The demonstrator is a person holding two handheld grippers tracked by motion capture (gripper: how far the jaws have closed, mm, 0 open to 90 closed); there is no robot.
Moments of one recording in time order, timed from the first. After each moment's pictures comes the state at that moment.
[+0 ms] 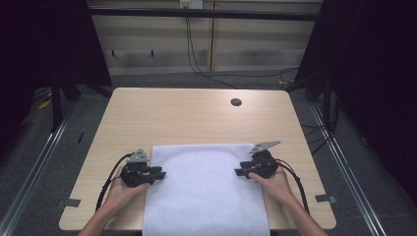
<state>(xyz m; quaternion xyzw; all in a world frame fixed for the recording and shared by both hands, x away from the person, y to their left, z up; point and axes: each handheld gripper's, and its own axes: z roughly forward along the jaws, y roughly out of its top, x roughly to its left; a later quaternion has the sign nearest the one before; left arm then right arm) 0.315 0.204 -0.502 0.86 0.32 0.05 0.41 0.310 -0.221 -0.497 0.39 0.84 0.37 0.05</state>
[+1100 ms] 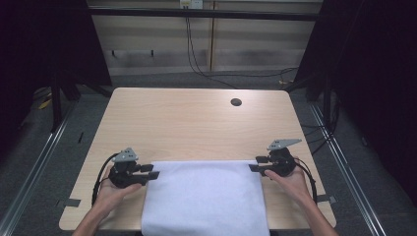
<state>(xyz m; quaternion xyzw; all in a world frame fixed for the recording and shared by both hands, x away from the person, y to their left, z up) 0.311 0.227 -0.474 0.84 0.34 0.06 0.43 0.300 -0.261 -0.470 0.40 0.83 0.38 0.09</state>
